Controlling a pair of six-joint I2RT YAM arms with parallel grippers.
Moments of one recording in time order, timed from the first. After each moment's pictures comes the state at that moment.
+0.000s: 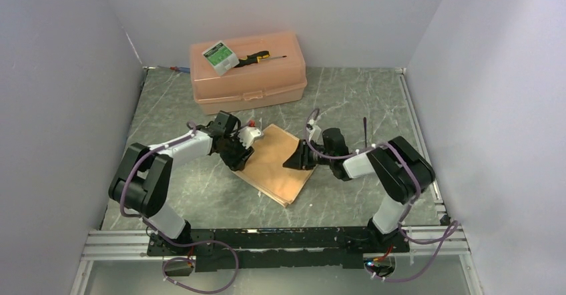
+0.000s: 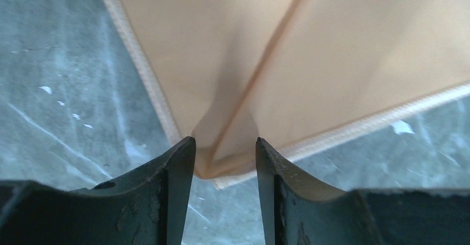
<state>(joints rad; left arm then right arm) -0.43 1.60 0.89 -0.42 0.29 0.45 0.50 1.76 0.53 0.72 -0.67 0.63</state>
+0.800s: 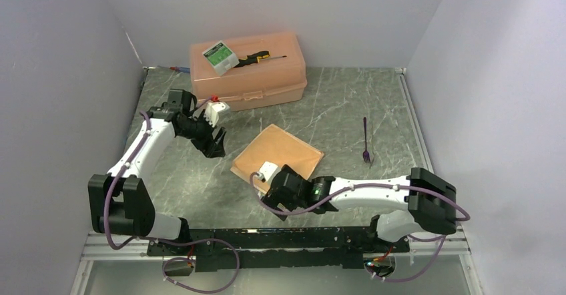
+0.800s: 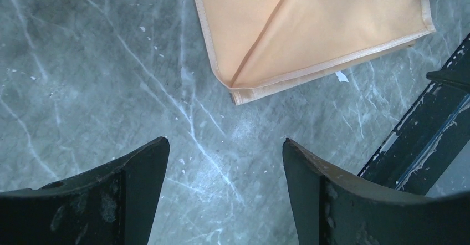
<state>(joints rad) -0.11 1.41 1.11 -0.86 0.58 0.59 1.23 1.38 0.75 -0.26 0.23 0.19</state>
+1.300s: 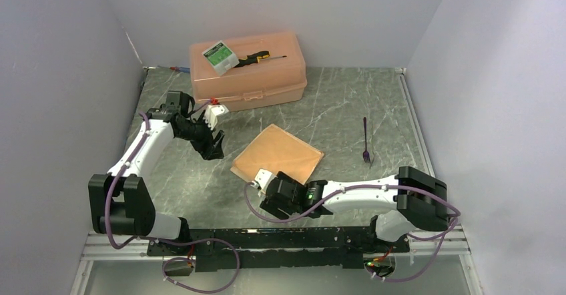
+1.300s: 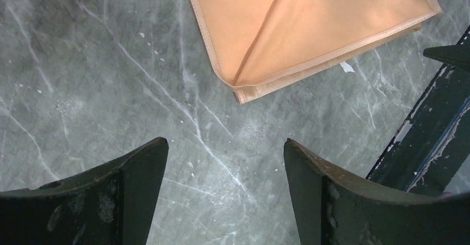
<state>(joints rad) -0.07 1.40 1.09 -0.88 0.63 0.70 1.31 1.48 0.77 -0.28 0.31 0.12</state>
